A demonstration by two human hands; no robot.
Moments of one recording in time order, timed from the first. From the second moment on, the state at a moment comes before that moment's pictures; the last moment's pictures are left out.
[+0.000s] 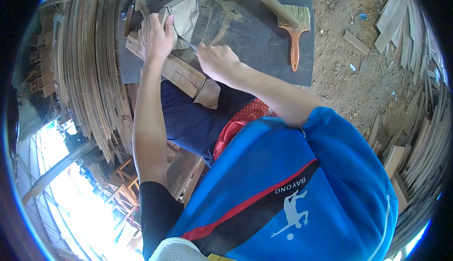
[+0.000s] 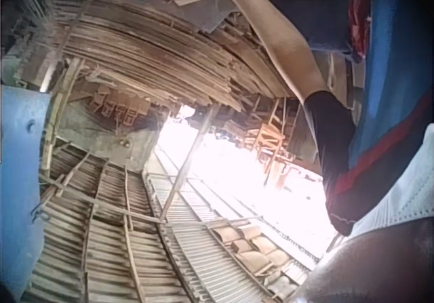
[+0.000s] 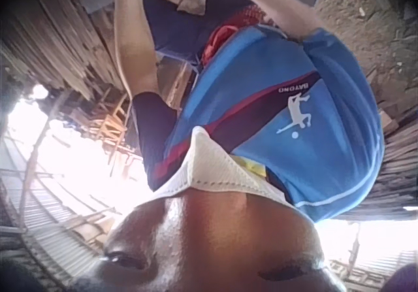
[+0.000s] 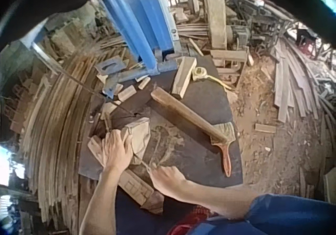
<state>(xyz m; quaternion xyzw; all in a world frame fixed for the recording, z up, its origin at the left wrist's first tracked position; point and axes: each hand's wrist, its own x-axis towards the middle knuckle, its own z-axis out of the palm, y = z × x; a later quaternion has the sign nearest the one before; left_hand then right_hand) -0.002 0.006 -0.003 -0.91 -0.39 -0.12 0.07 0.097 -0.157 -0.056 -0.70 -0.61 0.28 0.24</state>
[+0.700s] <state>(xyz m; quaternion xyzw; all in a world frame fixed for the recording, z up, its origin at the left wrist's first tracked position) -0.024 -0.002 -0.008 -0.85 -0.47 -0.21 -0.14 0.128 -0.266 0.007 -0.71 -0.67 0.20 0.07</state>
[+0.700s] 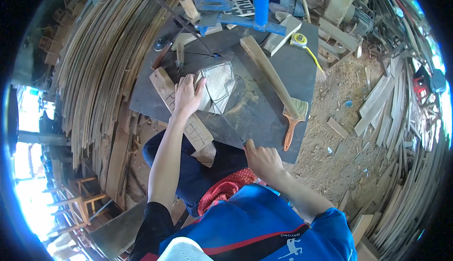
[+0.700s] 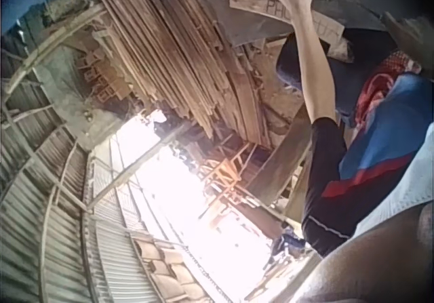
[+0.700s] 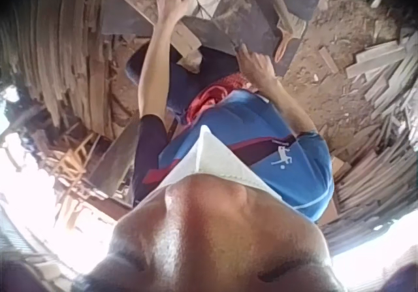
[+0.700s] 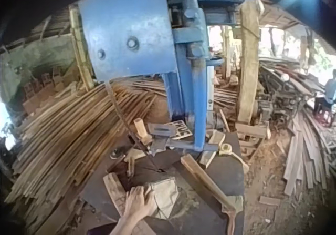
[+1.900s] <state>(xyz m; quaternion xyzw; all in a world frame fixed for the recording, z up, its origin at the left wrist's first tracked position) -0.061 0.000 -0.062 -0.73 -0.49 -0.36 -0.32 0.143 -0.275 0.042 -0.67 -0.73 0.17 0.01</state>
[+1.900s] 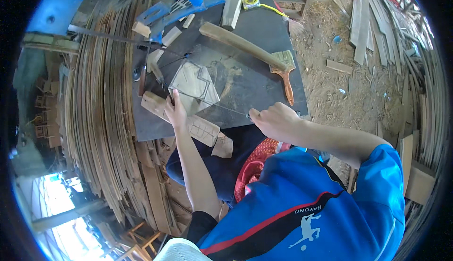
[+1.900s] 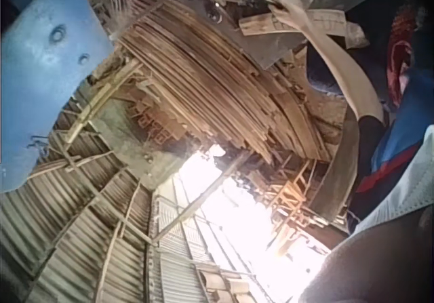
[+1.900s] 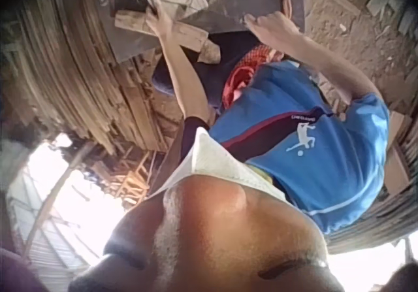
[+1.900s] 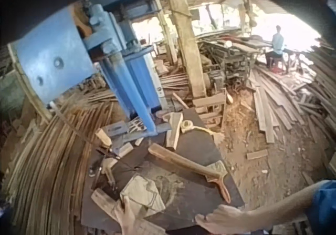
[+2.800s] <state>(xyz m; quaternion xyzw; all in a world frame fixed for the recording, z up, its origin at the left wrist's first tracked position) -0.074 -0.010 0.013 -0.76 -0.45 -0.42 -0.20 0.163 -0.307 0.064 -0.75 -0.63 0.19 0.04</state>
